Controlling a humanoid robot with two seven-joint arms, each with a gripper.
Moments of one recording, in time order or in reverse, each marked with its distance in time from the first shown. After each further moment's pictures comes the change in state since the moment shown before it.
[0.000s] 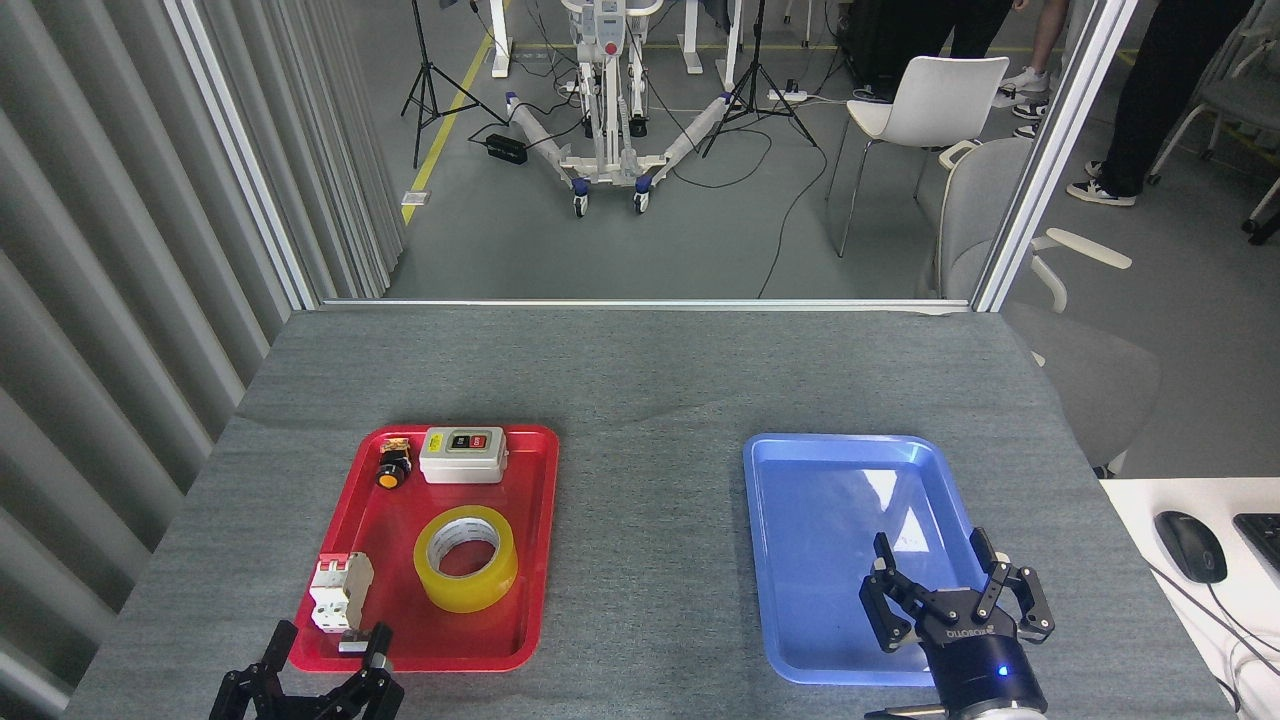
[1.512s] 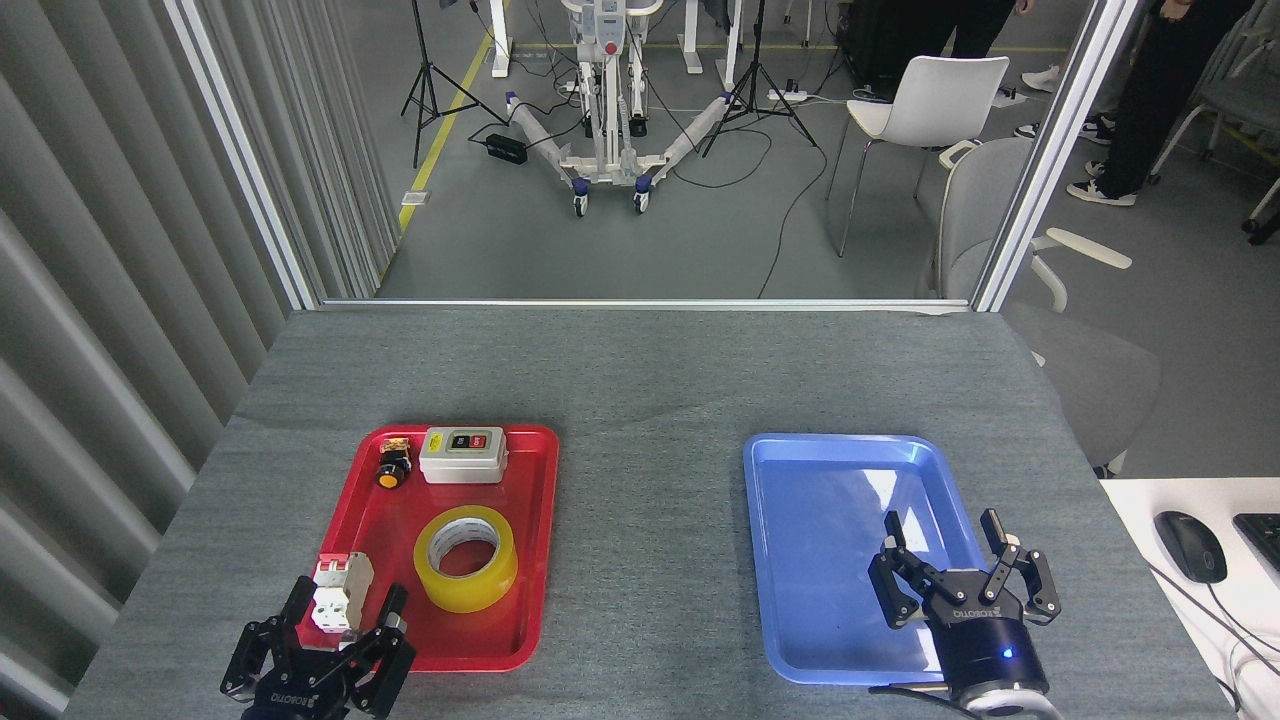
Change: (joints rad) left arm -0.108 0.021 -0.005 0.060 0.001 -0.048 -0.019; right arm -0.058 0.006 -0.026 0.081 -0.002 -0.004 -0.085
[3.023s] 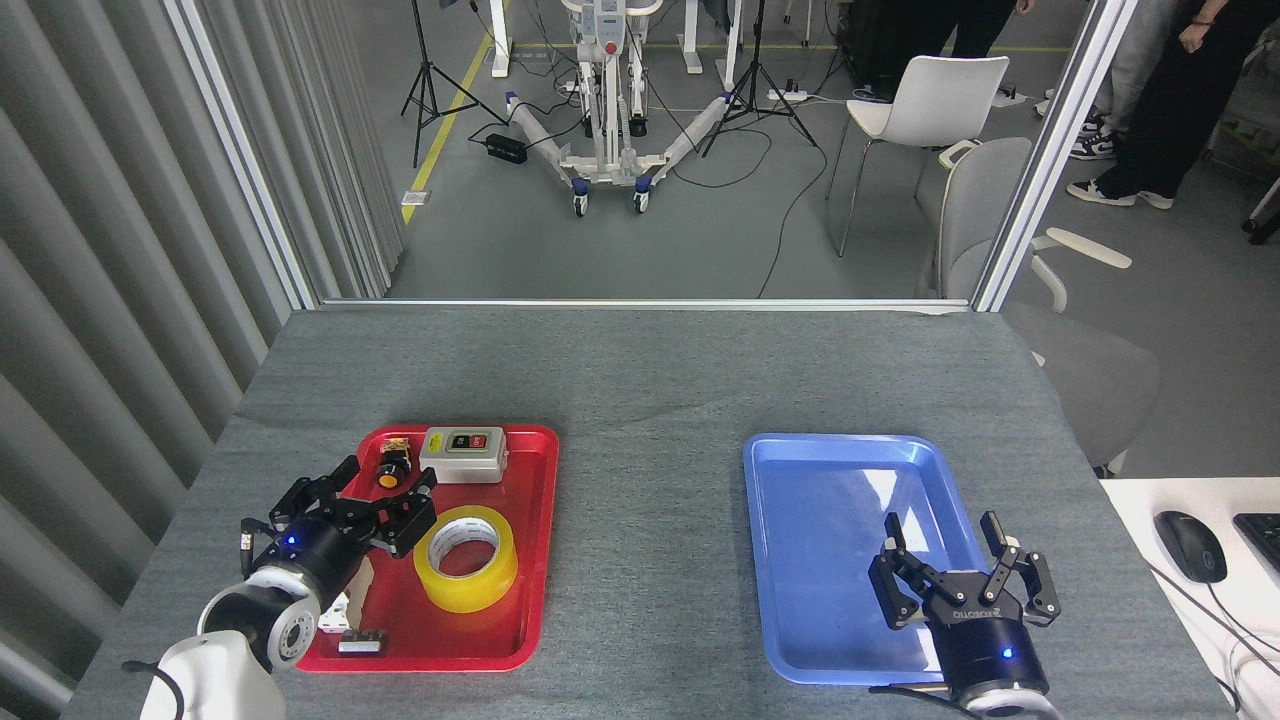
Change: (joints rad) left arm -0.498 0.154 -0.095 0.458 0.009 -0.020 -0.332; right arm 0.000 -0.001 0.001 0.000 -0.002 0.004 0.004
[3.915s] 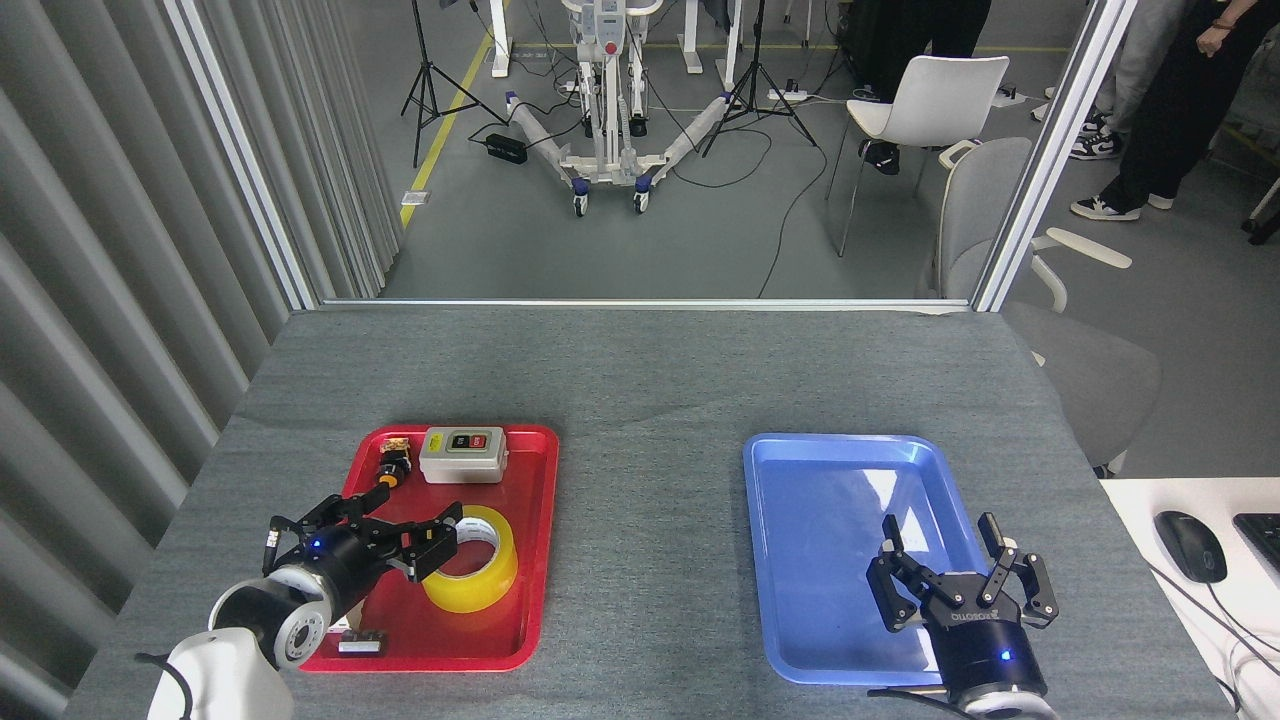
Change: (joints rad) left arm 0.002 -0.004 -0.021 -0.021 0.000 -0.076 -0.220; right arm 0.004 0.000 0.004 0.000 0.001 -0.001 0.003
